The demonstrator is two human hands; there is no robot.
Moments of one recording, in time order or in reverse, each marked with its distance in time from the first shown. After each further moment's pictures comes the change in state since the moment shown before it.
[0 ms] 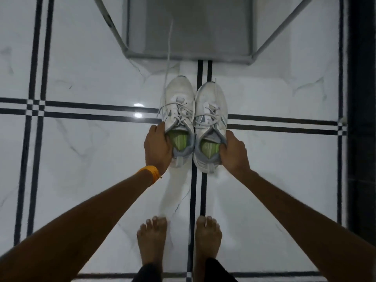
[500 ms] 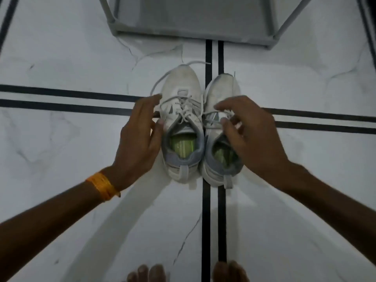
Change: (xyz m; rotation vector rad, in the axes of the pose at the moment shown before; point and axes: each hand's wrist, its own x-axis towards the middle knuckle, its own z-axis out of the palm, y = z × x) left_hand 0.035 -0.086 0.036 -0.095 0.172 0.541; right_hand 0.031 0.009 0.050 -0.015 0.303 -0.700
